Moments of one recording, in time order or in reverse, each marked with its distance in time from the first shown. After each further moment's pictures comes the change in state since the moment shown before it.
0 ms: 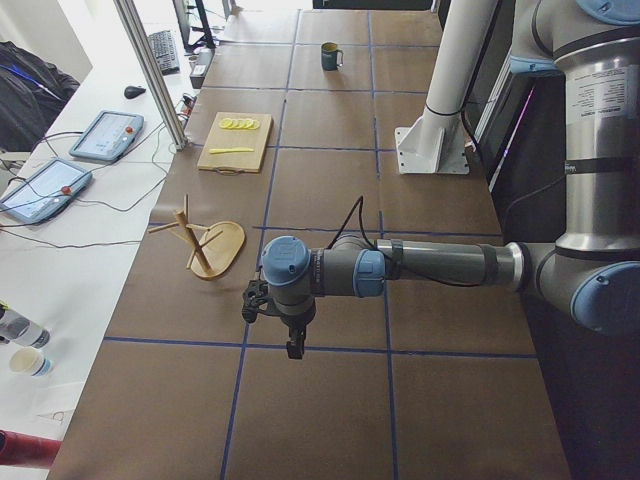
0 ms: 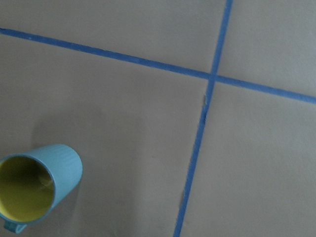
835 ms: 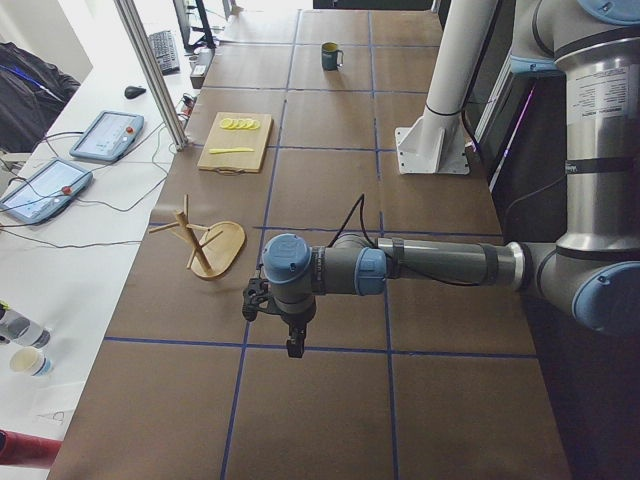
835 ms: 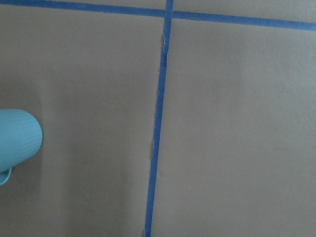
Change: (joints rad) left arm -0.005 0.002 -0.014 0.005 0.000 0.001; right arm 0.074 -0.120 -0.025 -0.015 0.001 0.000
